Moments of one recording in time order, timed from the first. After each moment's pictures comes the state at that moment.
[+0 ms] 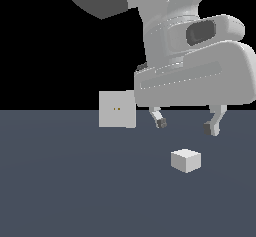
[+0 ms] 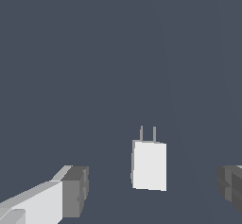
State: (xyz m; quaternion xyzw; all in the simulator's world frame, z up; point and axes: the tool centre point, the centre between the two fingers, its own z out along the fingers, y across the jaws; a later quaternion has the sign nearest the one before) arm -0.071 -0.097 0.071 0.89 -0.45 0.10 0.05
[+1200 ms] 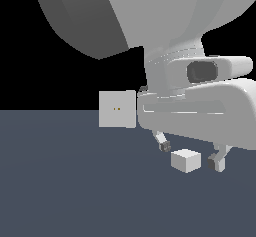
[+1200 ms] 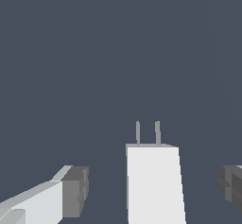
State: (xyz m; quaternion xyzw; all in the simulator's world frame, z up) arm -0.079 -0.100 0.024 0.87 -0.48 0.10 0.06
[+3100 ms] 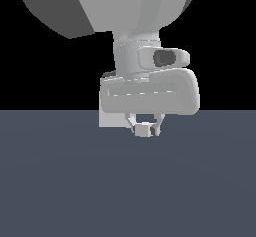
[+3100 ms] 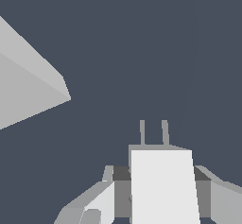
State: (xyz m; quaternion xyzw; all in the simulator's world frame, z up) arm -0.031 -0.036 0.058 0.95 -0.28 0.11 0.03
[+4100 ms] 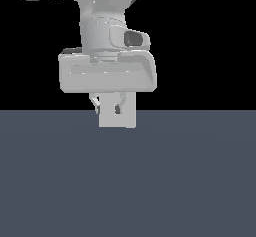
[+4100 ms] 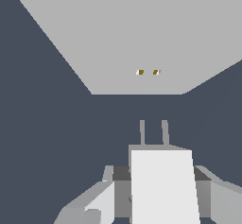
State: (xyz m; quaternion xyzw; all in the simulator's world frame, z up) arm -0.019 0.040 0.100 0.99 -0.08 0.12 0.01
